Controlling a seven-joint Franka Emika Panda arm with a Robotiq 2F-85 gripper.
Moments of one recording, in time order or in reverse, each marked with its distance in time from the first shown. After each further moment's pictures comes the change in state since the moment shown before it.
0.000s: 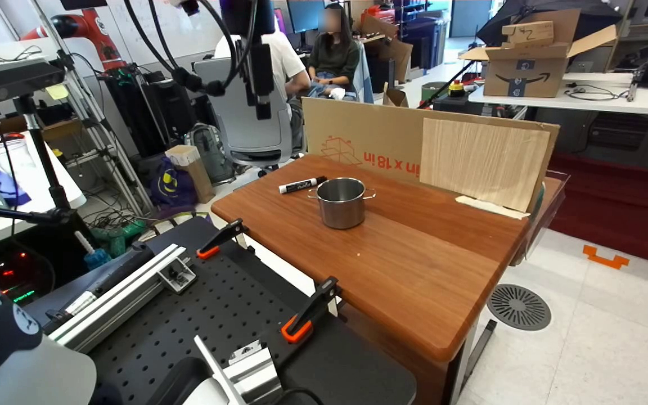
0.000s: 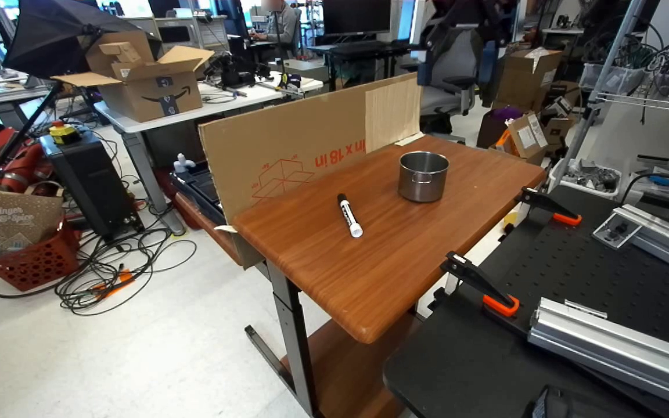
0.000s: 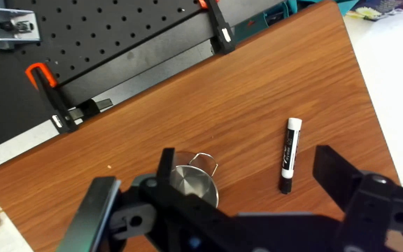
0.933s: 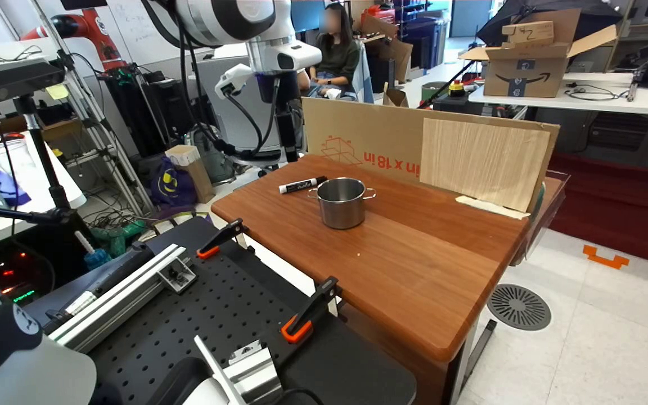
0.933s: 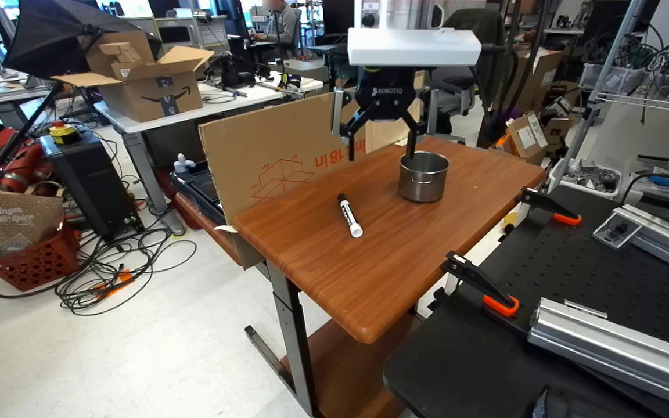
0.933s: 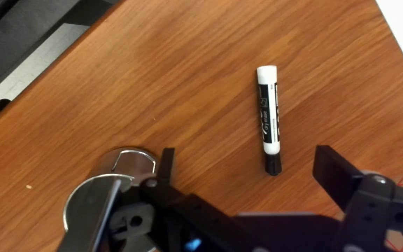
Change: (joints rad) arm 0.096 0.396 -0.011 0.122 -0.147 0.379 0.399
